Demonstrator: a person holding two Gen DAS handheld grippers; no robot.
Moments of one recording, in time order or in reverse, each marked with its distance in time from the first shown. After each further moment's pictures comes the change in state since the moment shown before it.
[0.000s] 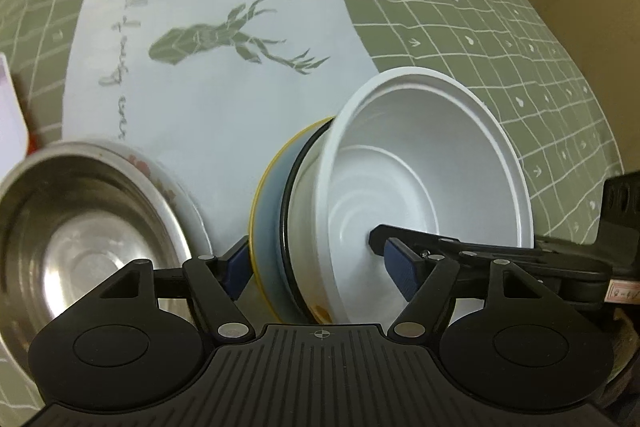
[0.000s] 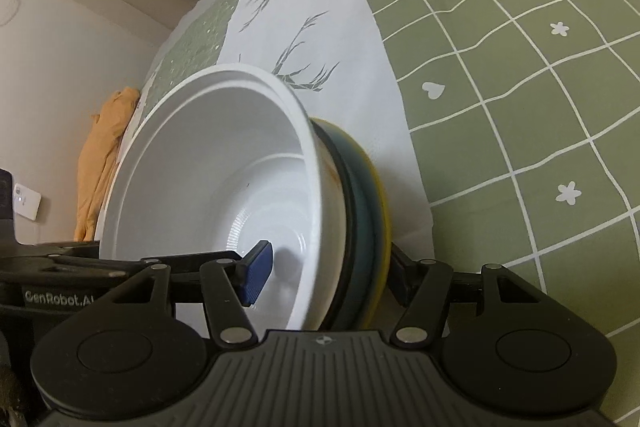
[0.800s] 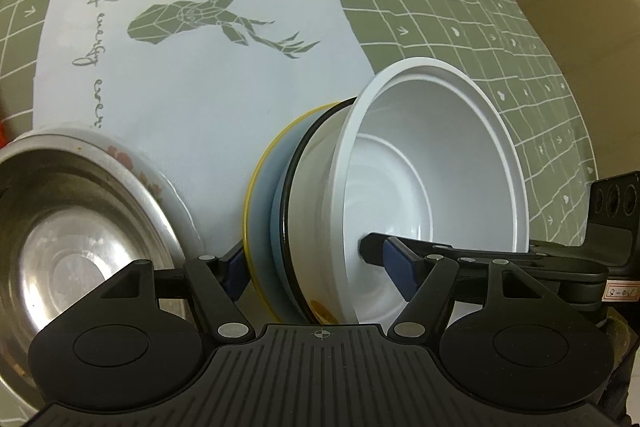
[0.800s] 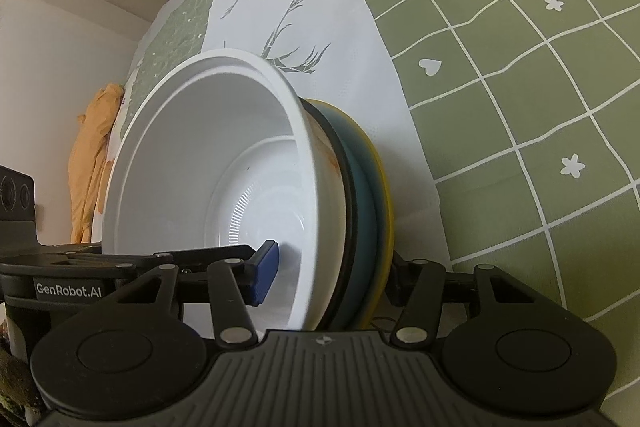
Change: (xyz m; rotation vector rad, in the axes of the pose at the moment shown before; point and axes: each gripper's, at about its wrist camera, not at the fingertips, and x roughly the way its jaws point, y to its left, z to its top) left arm 0.006 0.019 0.008 -0.008 0.067 -0.123; right arm 0.004 0.010 0.003 0.067 0.074 -0.037
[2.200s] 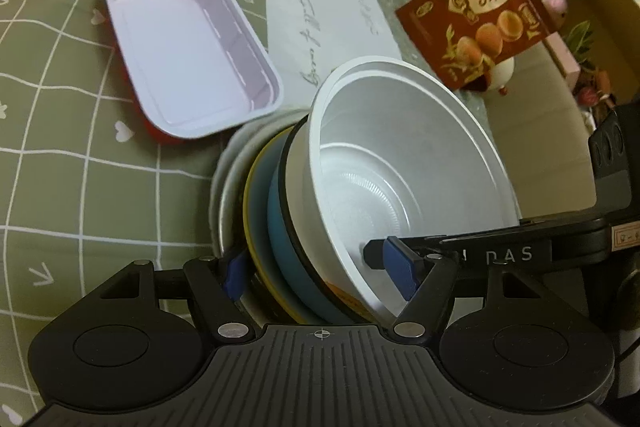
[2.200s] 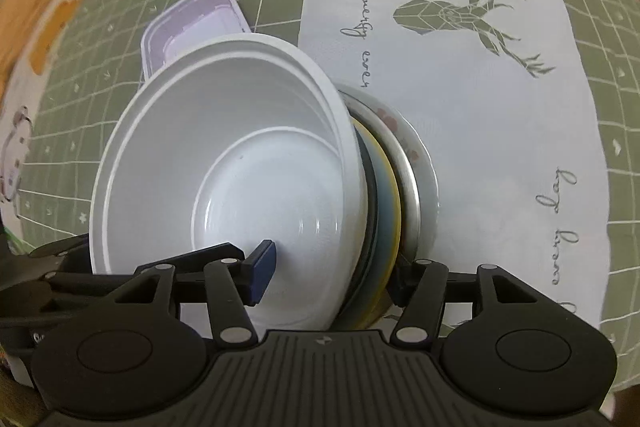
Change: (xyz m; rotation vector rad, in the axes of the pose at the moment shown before) left arm -0.100 0.216 -0.094 -0.261 -0.283 -0.275; right arm 0.108 0.253 -0.027 -0.345 0.266 -0.439
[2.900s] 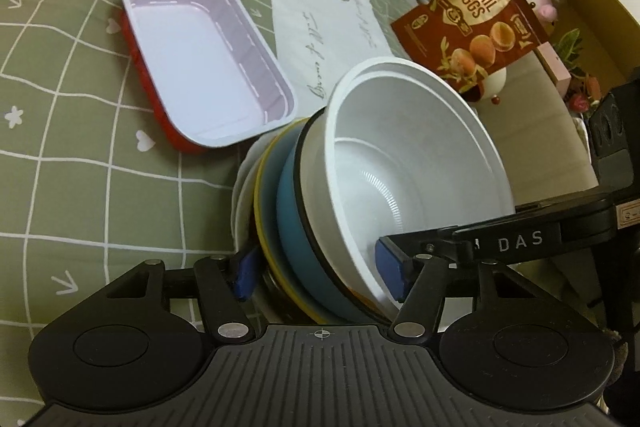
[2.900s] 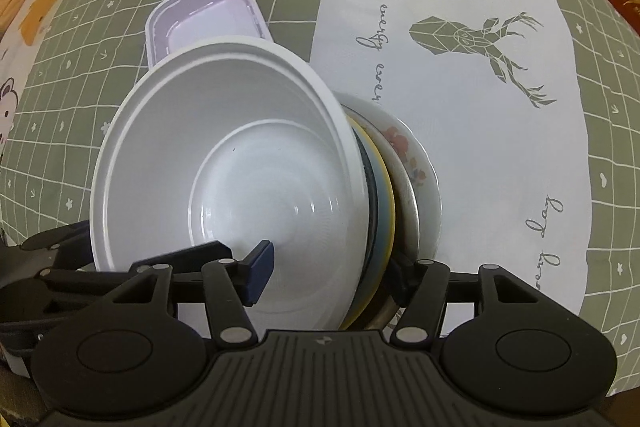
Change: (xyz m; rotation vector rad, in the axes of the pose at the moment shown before) left arm -0.011 0.016 -0.006 0.022 -0.036 -0.019; right arm 0.002 0.019 0.007 -0.073 0.020 -0.070
